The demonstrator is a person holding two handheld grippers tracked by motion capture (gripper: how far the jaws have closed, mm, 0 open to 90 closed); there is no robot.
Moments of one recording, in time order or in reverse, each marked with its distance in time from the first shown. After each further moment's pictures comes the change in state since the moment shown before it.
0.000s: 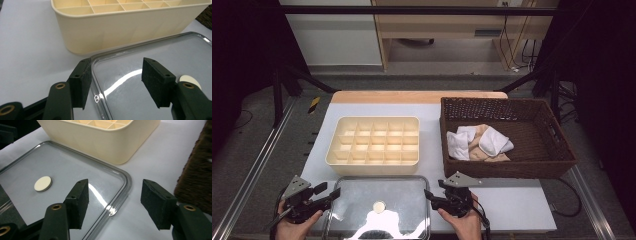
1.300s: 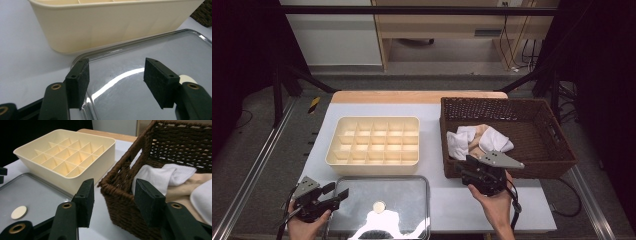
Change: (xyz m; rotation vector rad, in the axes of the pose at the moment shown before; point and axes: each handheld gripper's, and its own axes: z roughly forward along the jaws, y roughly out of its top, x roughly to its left) left arm -0.005 -0.010 0.018 0.000 -0.042 0.004; right arm -0.051 0.052 -0.065 -0.145 -0.131 -0.025
